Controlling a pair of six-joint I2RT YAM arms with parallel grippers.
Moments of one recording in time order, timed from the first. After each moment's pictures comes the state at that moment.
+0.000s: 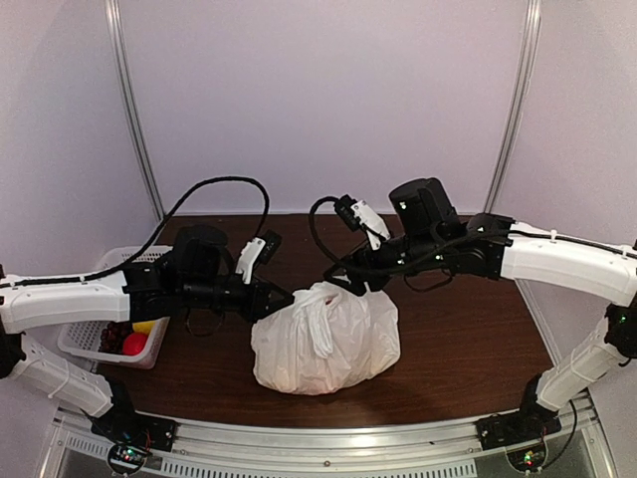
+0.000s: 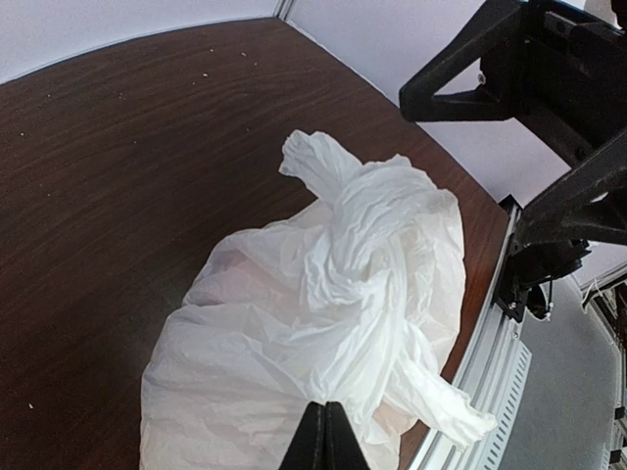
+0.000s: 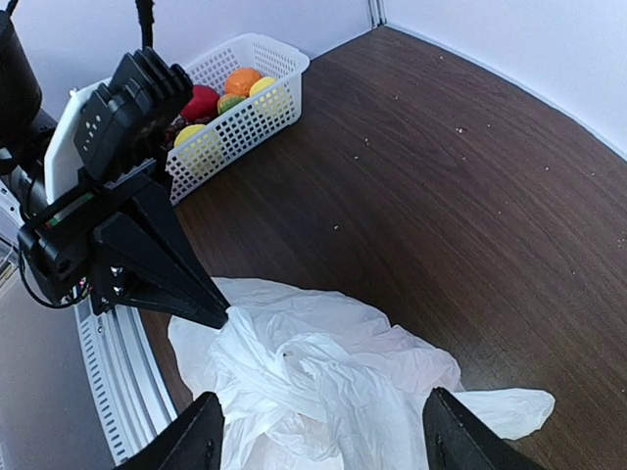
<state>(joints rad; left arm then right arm) -0.92 1.25 0.83 -0.09 0.23 -0.37 0.94 1.44 1.26 -0.37 -0.14 0.18</state>
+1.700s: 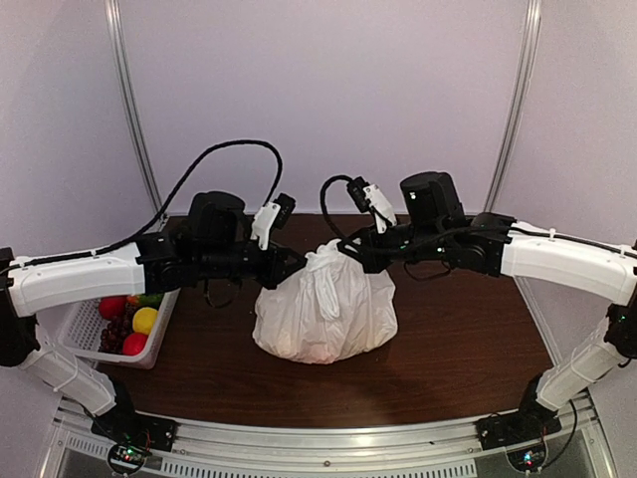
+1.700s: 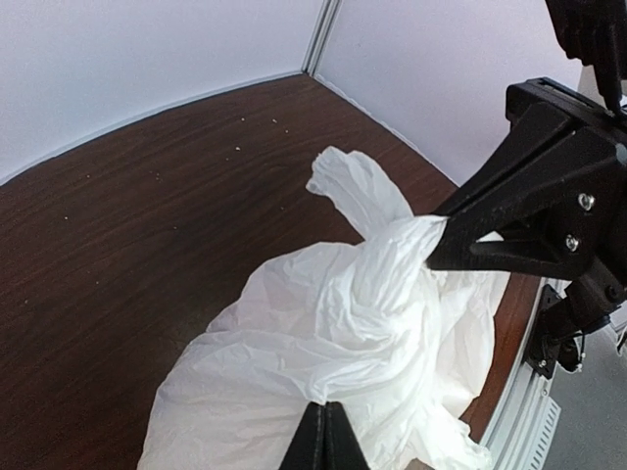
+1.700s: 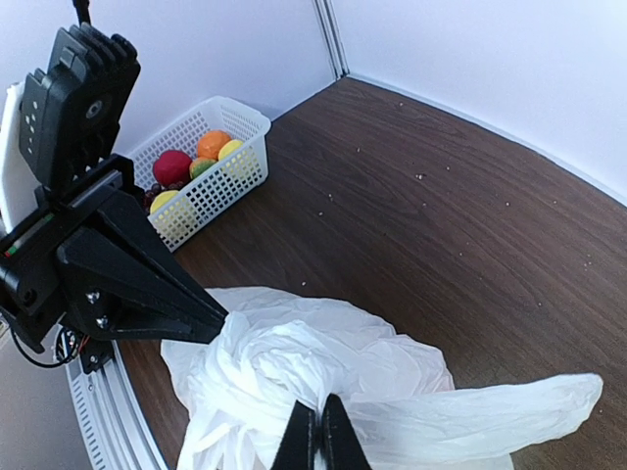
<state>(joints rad) -0.92 1.39 1.08 -0.15 0.11 -0.30 0.87 1.45 1.25 -0.26 -0.13 0.22</state>
